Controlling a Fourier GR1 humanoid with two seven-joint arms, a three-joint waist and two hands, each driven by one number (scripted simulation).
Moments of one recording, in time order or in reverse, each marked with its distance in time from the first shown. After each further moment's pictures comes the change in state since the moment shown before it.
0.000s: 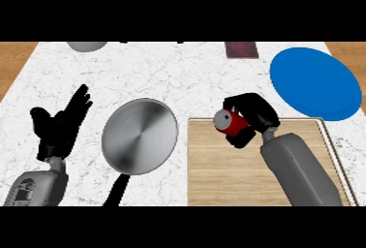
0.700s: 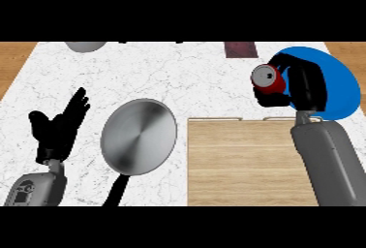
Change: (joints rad) left arm 0.014 -0.002 0.021 0.031 0.002 -0.012 -0.035; right arm -0.032 -0.048 -0.253 -0.147 0.035 -0.369 0.106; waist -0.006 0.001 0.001
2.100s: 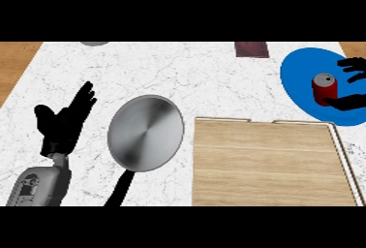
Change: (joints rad) left arm -0.044 -0.014 -0.009 -0.007 -0.013 -0.029 0.013; right arm -0.276 -0.385 -0.355 0.961 -0.186 0.113 -0.489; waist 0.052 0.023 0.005
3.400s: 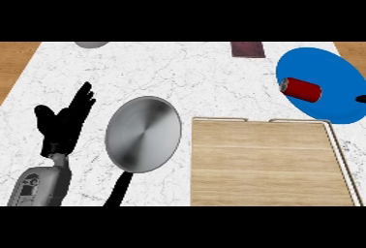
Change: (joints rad) left arm 0.000 -0.008 0.013 0.013 -0.011 0.007 -0.007; right arm -0.024 -0.119 -0.261 0.098 -0.358 0.530 -0.248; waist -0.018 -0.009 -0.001
